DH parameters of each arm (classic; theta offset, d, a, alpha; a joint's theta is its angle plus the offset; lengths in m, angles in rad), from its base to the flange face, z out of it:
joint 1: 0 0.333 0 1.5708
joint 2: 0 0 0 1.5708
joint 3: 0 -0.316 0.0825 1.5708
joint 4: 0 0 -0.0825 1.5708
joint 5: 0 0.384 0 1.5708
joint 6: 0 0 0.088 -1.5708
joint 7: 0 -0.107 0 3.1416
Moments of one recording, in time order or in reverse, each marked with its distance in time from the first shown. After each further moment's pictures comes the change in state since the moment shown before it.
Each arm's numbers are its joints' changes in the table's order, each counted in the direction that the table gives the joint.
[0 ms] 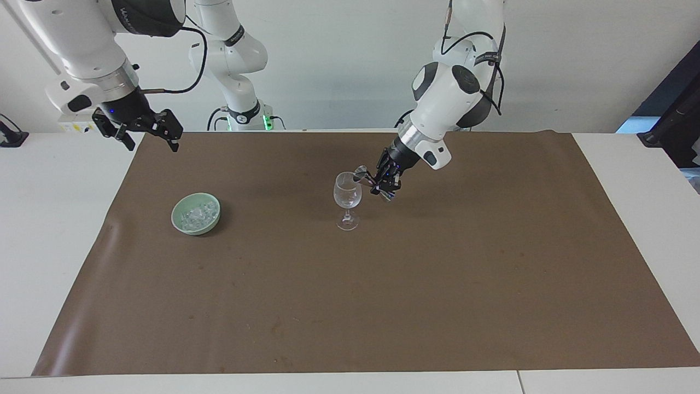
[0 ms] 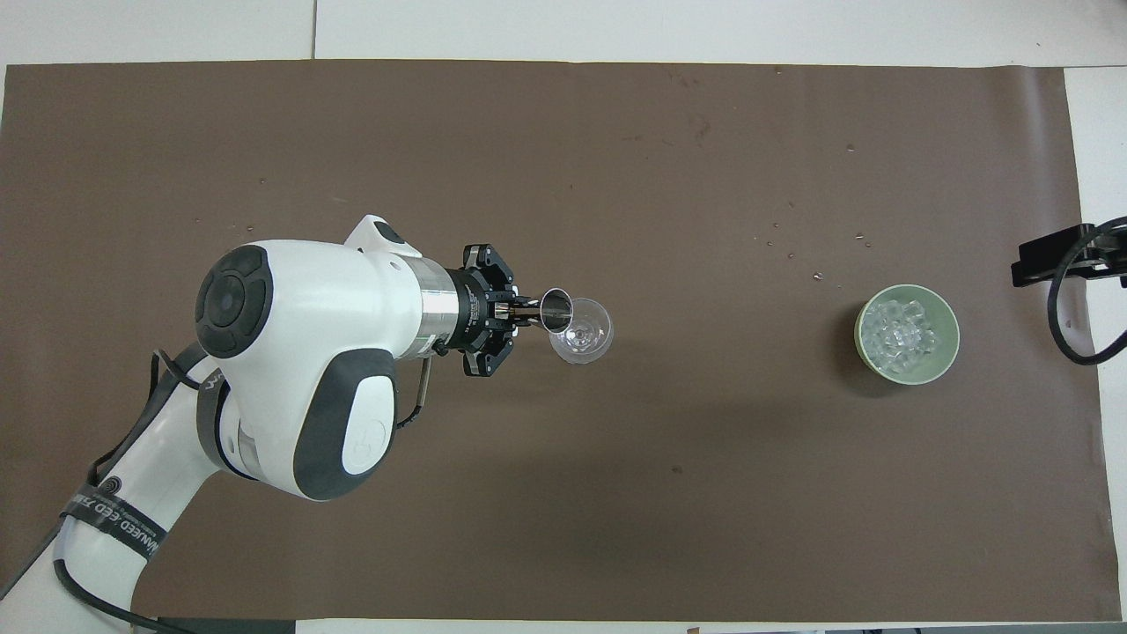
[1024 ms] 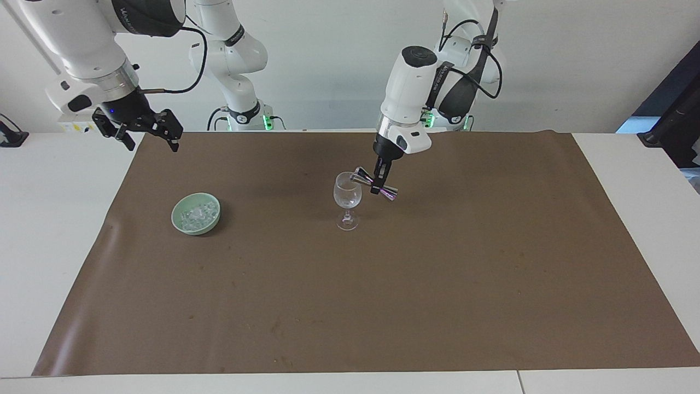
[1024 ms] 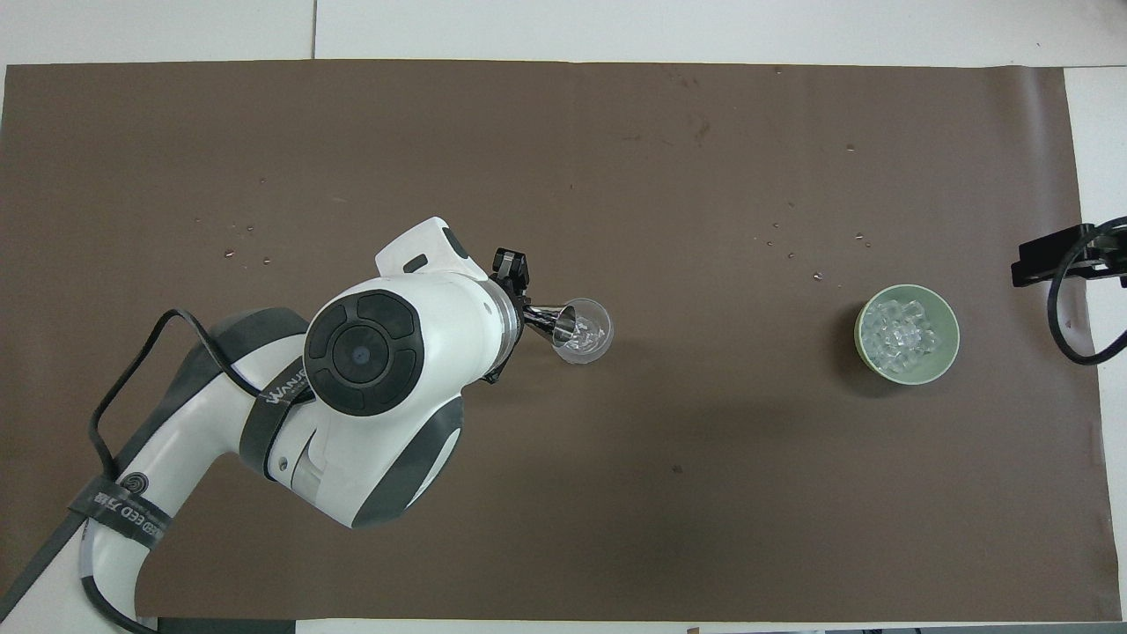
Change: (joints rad) left arm -0.084 -0.014 0.001 -0.063 0.446 -0.048 0.131; right arm 0.000 0.000 0.000 0.000 0.000 0.000 0.000
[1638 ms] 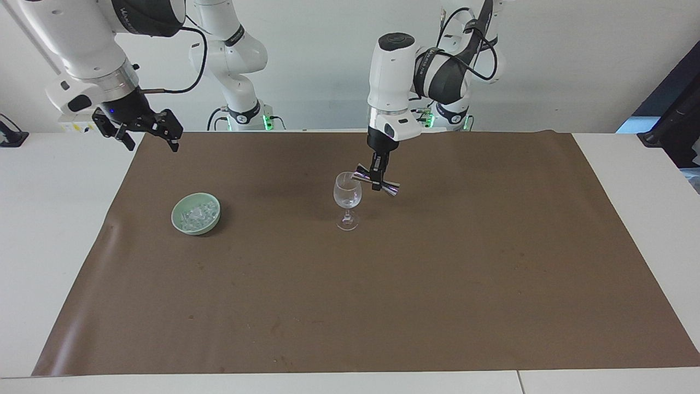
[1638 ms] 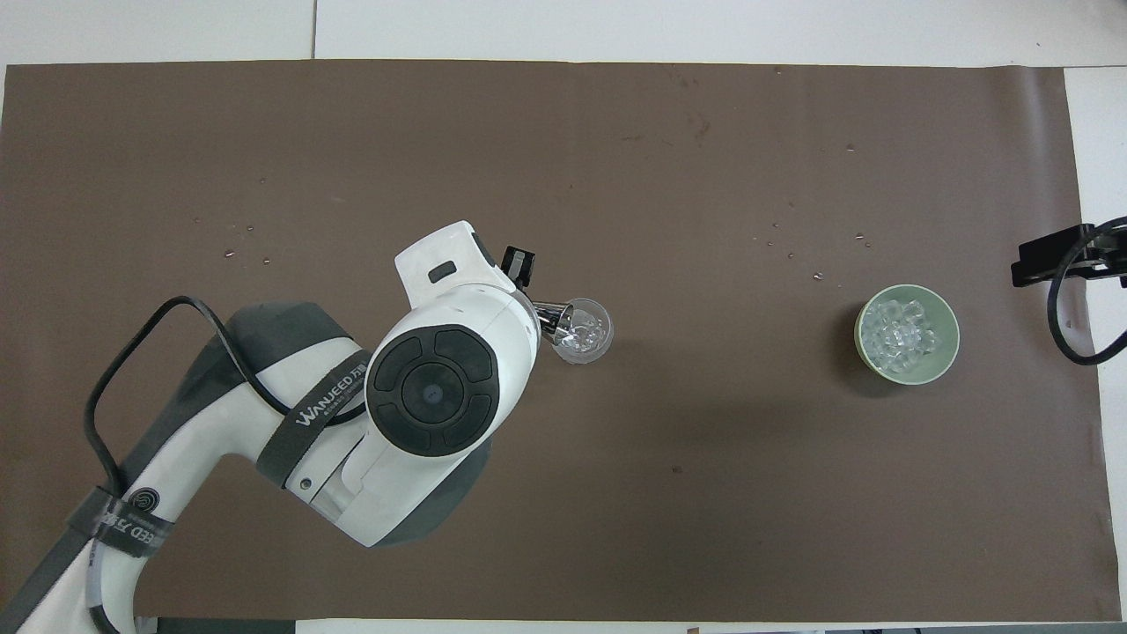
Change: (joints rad) left arm -0.036 -0.006 0.004 -0.057 0.216 -0.077 0.104; right arm 0.000 0.000 0.000 0.000 0.000 0.000 0.000
